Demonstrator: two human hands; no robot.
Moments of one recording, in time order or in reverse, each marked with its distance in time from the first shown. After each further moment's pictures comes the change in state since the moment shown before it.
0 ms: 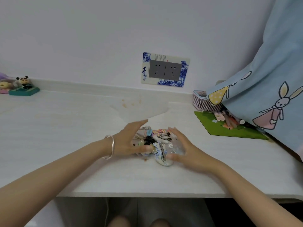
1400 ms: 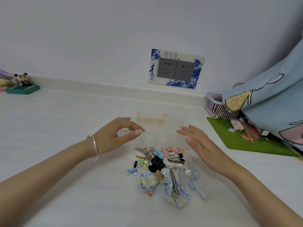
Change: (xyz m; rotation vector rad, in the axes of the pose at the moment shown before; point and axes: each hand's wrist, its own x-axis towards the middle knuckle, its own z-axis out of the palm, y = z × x) left_hand 0.015 -0.027 -0.044 -0.088 0.268 0.160; right_hand 0.050 0.007 -0.033 -0.031 0.151 -0.118
